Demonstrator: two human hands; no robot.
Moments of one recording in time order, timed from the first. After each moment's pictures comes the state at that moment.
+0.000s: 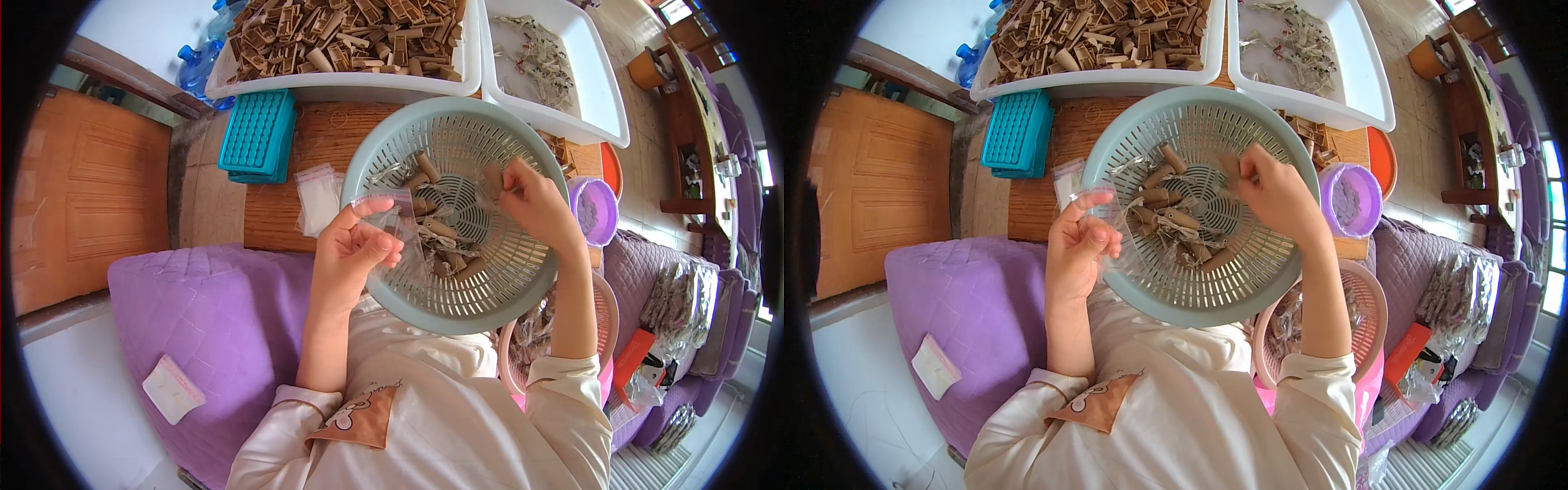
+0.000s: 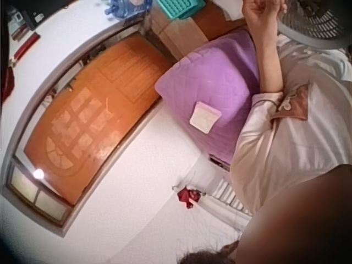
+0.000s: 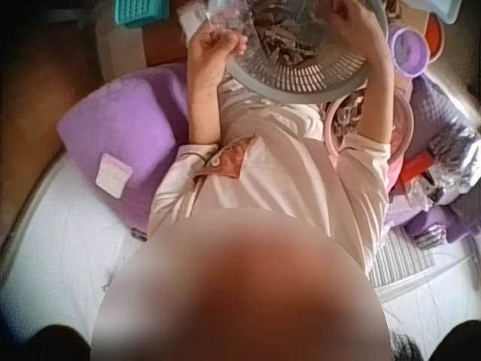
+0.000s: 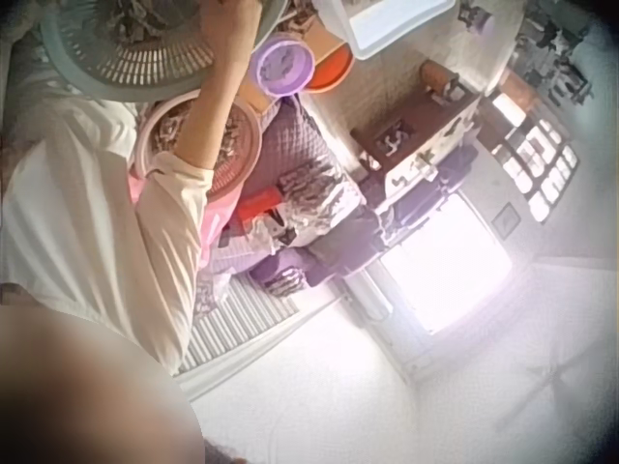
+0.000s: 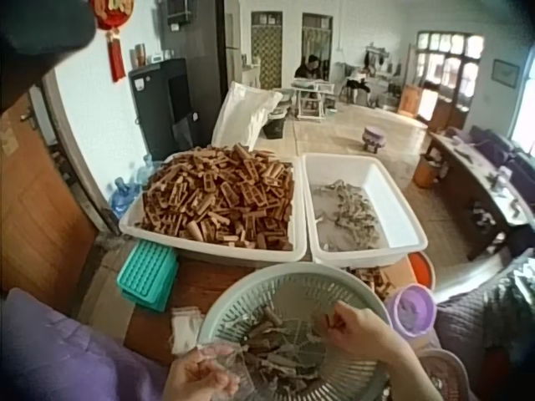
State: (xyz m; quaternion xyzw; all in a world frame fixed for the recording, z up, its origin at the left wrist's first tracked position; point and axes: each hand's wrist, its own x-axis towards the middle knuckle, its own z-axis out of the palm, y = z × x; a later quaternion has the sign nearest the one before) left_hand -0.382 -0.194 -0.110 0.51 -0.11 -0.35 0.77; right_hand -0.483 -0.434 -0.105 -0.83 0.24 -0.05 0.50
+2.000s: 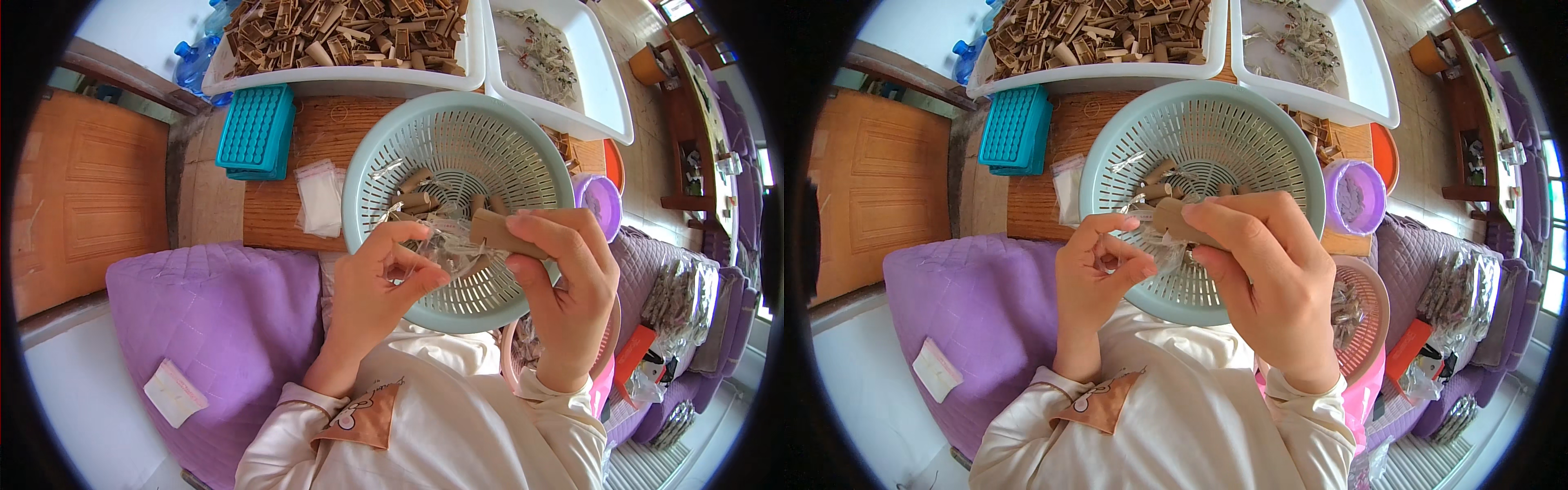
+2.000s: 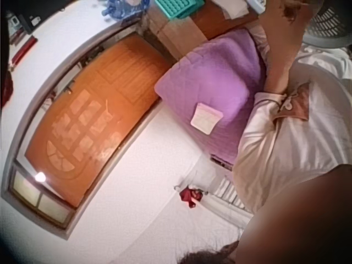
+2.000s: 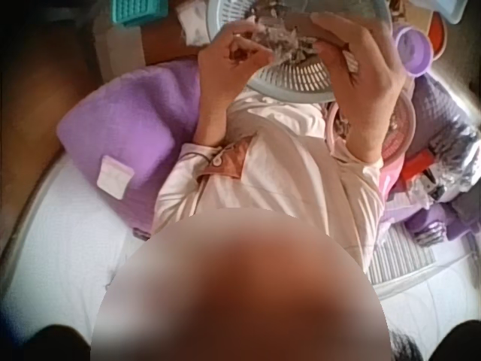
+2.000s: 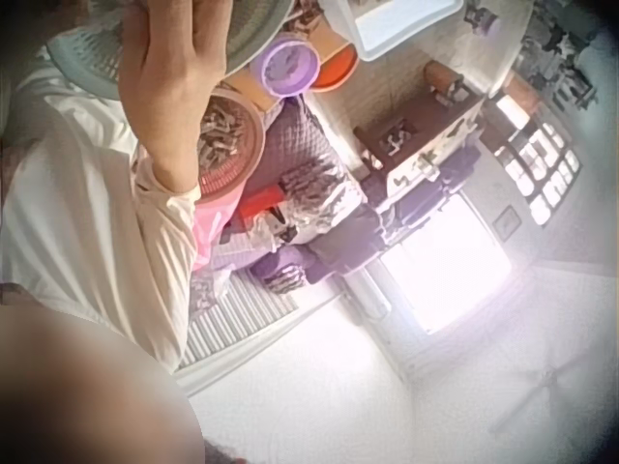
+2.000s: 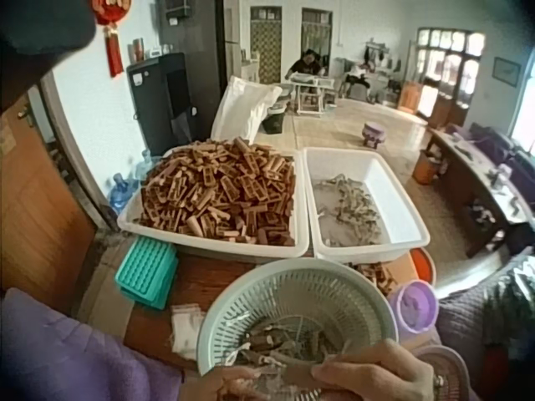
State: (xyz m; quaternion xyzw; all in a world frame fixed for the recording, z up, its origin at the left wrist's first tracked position) left_hand -0.409 -0.202 -0.076 0.67 -0.22 -0.29 0.65; right_hand -0.500 -0.344 -0.011 -0.88 0.12 -0.27 0.38
